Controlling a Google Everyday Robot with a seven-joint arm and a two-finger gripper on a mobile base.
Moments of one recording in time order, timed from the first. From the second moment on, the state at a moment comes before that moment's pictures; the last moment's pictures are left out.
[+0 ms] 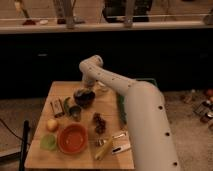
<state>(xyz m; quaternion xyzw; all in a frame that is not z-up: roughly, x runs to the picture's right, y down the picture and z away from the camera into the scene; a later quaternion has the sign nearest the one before) -0.116 0.015 0.945 -0.26 -0.13 -0.03 0.96</state>
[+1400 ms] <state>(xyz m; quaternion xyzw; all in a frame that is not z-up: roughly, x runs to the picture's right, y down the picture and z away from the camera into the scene) -0.112 0.065 0.874 -0.30 -0.15 -0.08 0.94</state>
